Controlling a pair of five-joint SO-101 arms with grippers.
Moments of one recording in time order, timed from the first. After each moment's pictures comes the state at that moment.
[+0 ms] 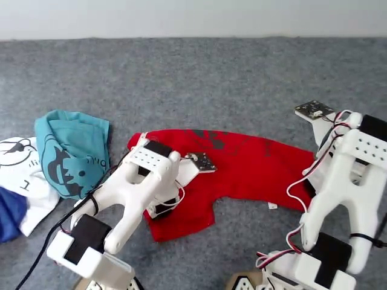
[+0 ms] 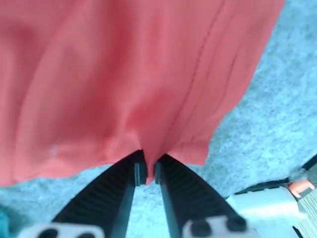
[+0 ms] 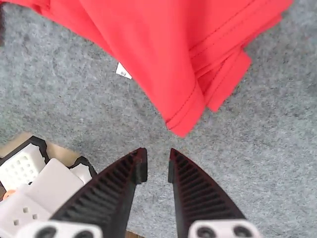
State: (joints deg) left arm 22.2 3.3 31.4 86.5 -28.2; right arm 23.6 -7.5 9.4 100.5 50.7
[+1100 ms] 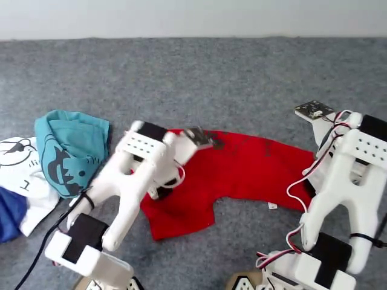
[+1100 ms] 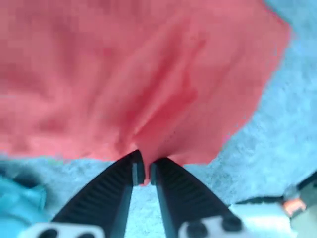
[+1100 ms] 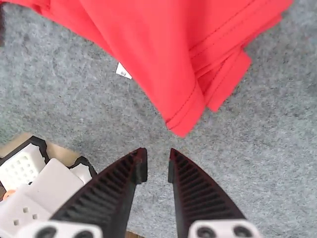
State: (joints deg) left arm 17.8 3.3 19.2 91.7 -22.7; right arm 22.9 -7.5 9.5 100.5 50.7
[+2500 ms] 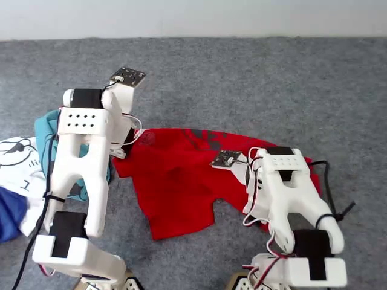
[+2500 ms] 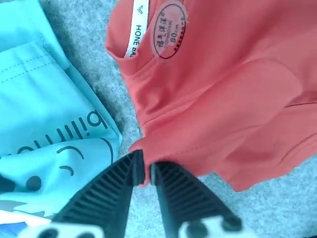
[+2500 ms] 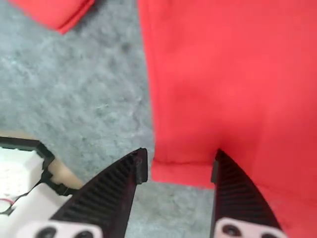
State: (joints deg) left arm -0.7 3.4 -1.1 99.3 -10.8; right arm -3.2 -4.5 43.6 74.3 54.5
